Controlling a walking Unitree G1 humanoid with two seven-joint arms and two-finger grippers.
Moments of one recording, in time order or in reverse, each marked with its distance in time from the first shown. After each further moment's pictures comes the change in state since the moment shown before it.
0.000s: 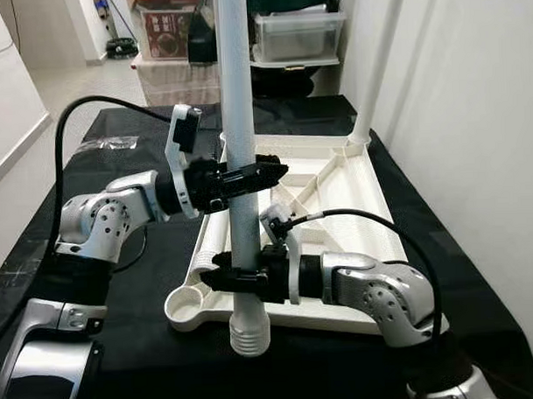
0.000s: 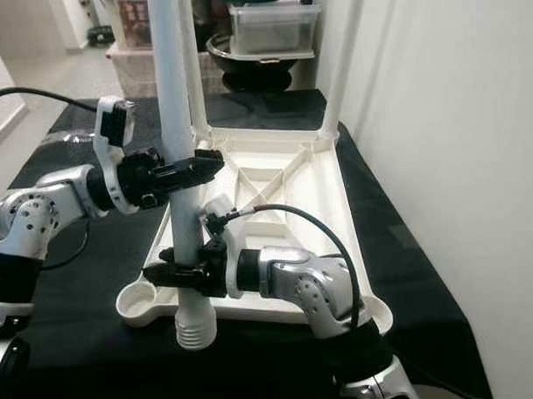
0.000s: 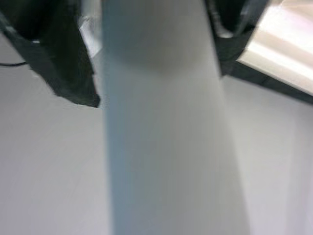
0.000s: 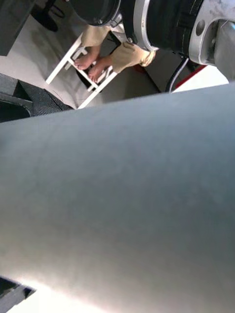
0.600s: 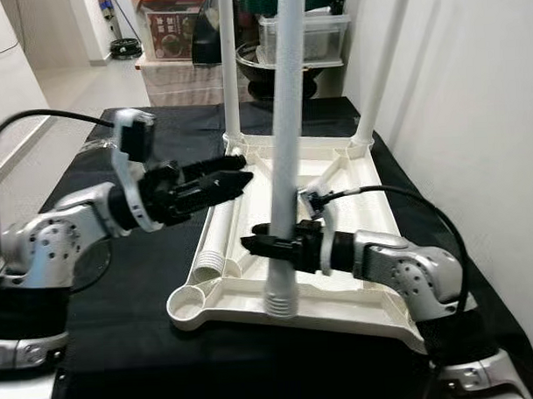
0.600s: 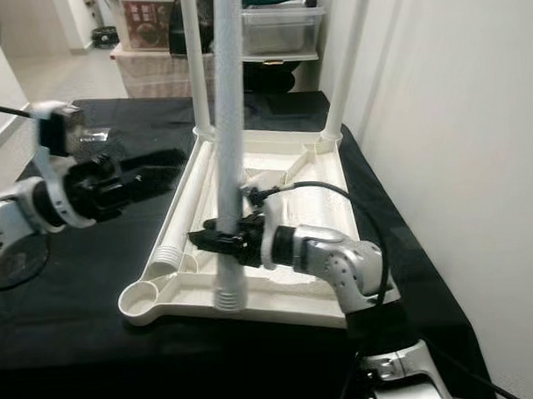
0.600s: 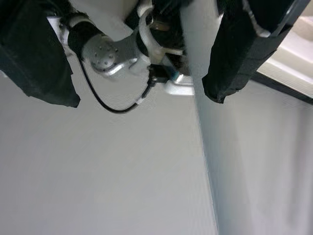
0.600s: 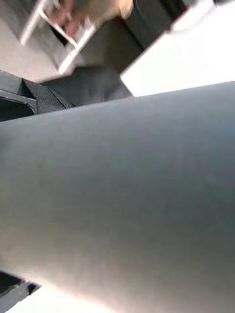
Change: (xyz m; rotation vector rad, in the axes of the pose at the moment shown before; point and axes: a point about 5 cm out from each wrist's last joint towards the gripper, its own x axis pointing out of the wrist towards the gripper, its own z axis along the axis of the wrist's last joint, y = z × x) left arm -0.051 -0.033 0.014 0.073 -0.091 0.088; right arm -0.059 -0.053 0.023 -0.017 -0.080 -0.252
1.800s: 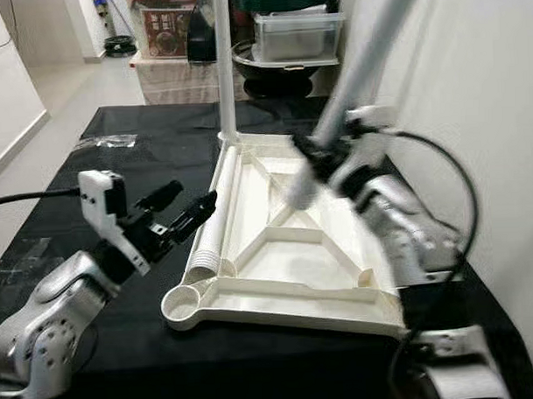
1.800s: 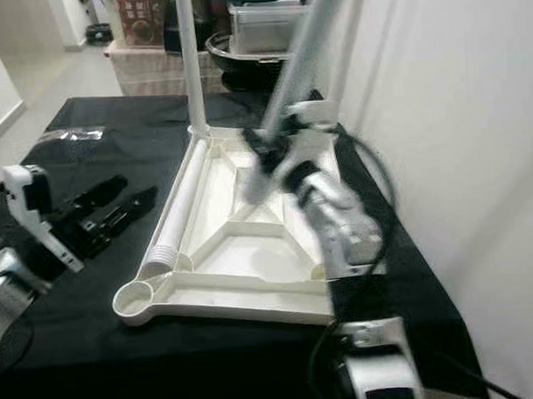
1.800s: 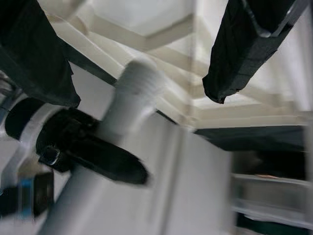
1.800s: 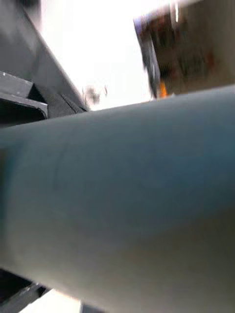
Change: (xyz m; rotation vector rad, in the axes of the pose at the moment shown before) left arm -0.019 -0.009 -0.052 0.194 -0.011 0.536; right arm 0.038 0.028 0.068 -0.251 -0.512 -0.281
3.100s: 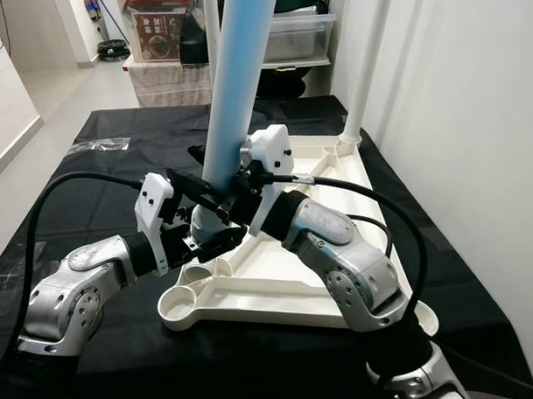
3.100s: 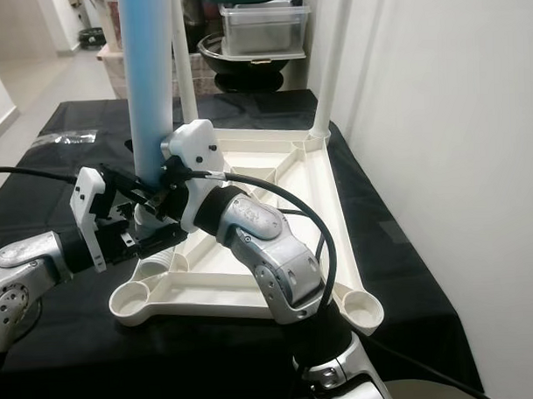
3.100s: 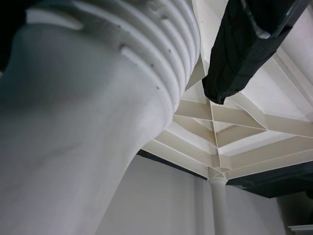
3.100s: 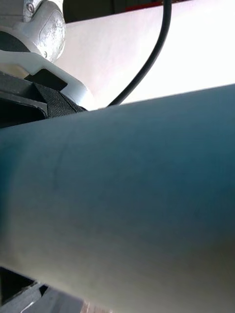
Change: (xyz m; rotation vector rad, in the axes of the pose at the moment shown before) left arm 0.016 0.014 -0.023 0.142 0.277 -0.164; right arm 0.000 0.080 -0.002 -0.100 -0.013 0.401
